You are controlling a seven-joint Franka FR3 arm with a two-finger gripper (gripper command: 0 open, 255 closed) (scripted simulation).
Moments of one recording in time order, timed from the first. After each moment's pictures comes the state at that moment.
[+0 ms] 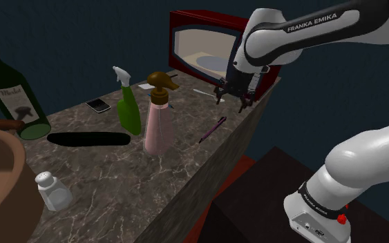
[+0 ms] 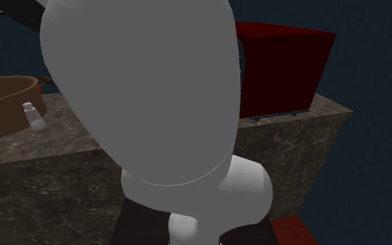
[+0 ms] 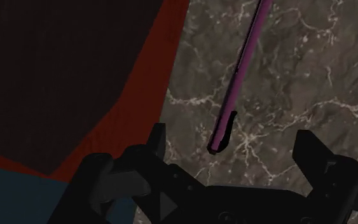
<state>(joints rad) -0.23 -0.45 0.30 -2.54 0.27 2.15 1.02</state>
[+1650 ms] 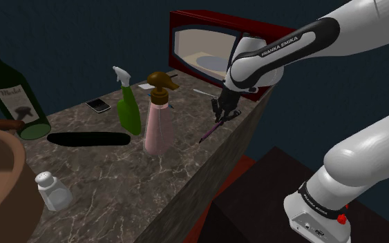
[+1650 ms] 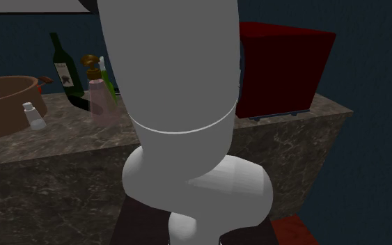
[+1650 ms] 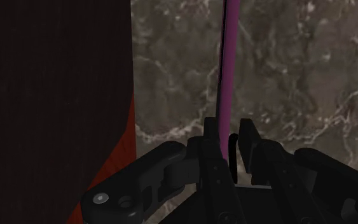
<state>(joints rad) -0.27 -0.25 0.37 -2.59 0.32 2.39 1.22</state>
